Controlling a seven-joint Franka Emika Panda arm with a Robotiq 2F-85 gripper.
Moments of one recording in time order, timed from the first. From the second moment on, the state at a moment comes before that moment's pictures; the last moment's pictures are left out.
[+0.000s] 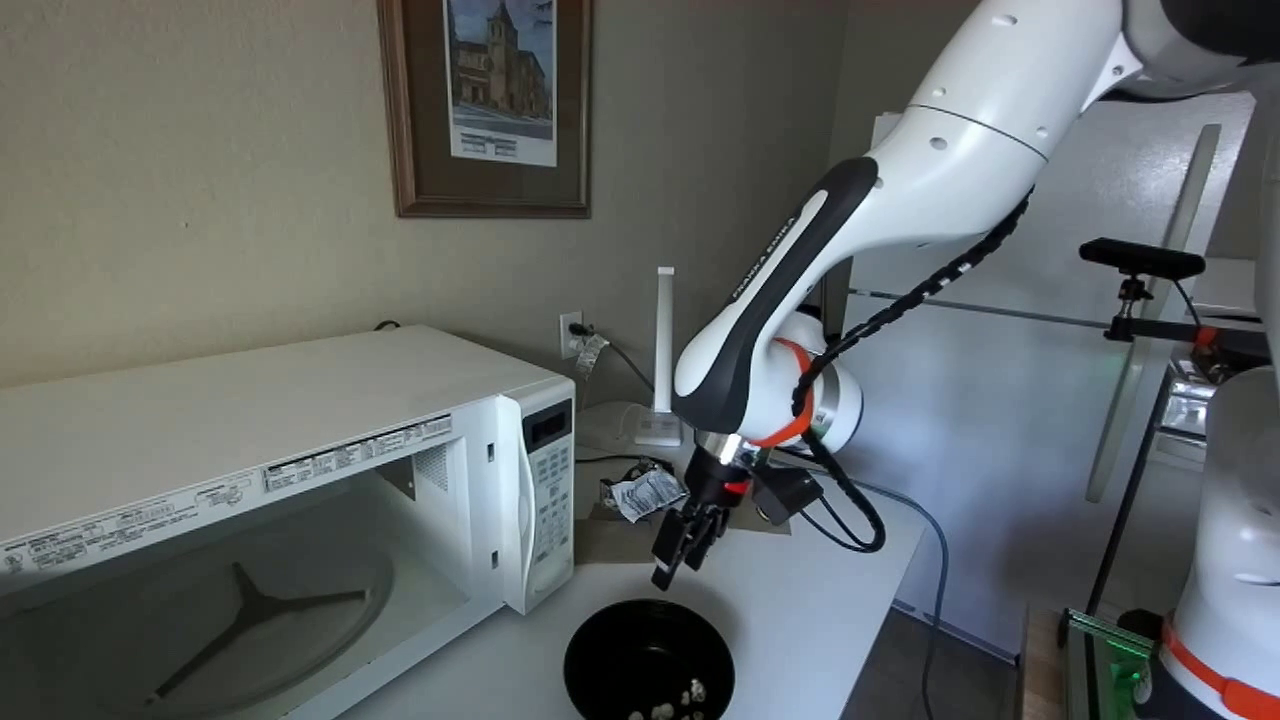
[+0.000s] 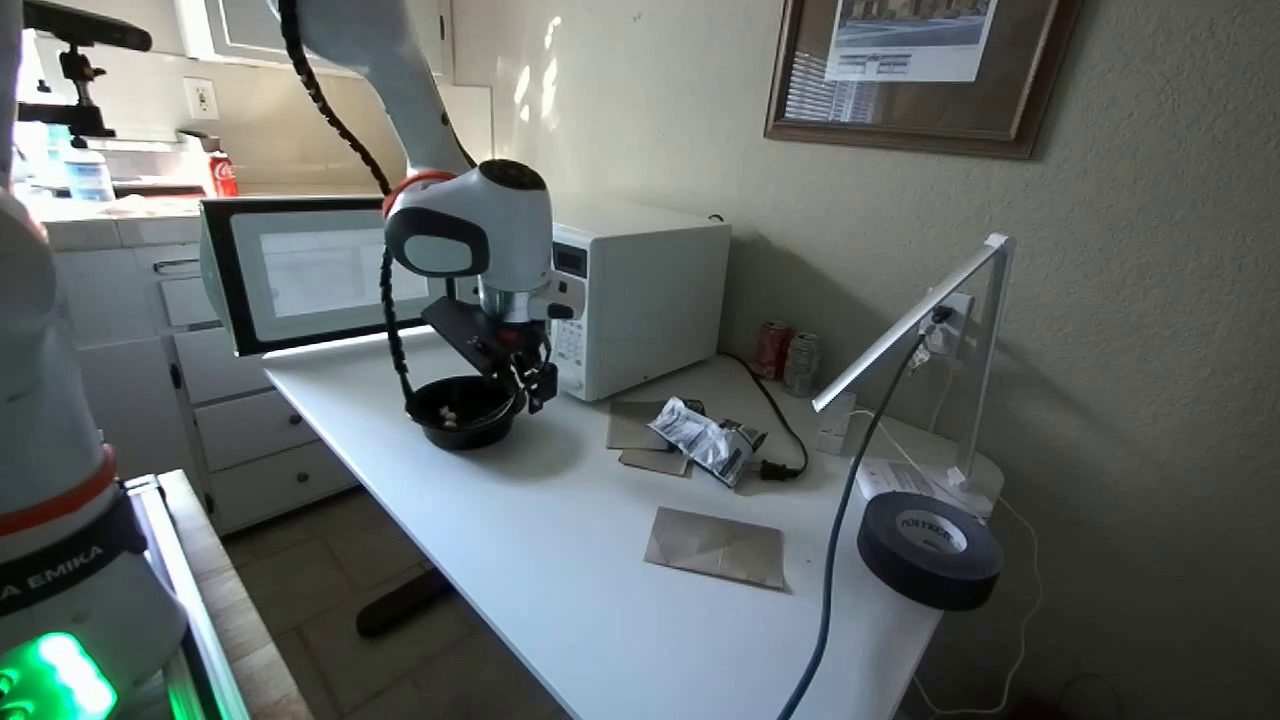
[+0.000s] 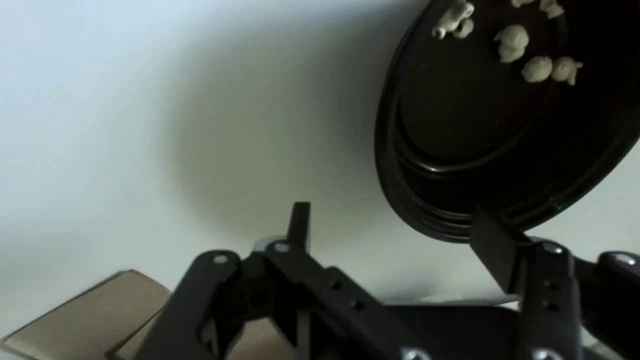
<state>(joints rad) 0.12 0.18 0.08 -2.56 0.91 2.91 -0.70</state>
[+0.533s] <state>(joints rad) 0.16 0.10 0.08 -2.51 0.79 2.91 -0.59</state>
